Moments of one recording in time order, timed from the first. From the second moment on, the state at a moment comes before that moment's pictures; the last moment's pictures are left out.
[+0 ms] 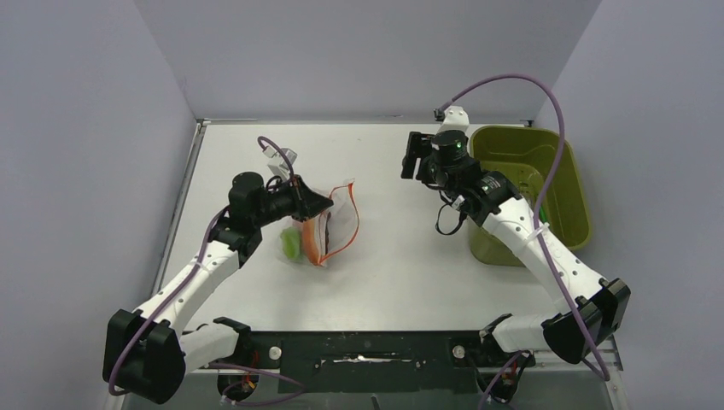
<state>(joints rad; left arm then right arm) -0.36 1.13 0.76 0.12 0.54 -0.55 0.59 1.32 1.34 -0.49 0.32 0.41</state>
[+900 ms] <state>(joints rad) -0.51 1.04 0.63 0.14 0.46 -0.33 -0.05 1.27 1.26 -0.69 0.39 0.20</state>
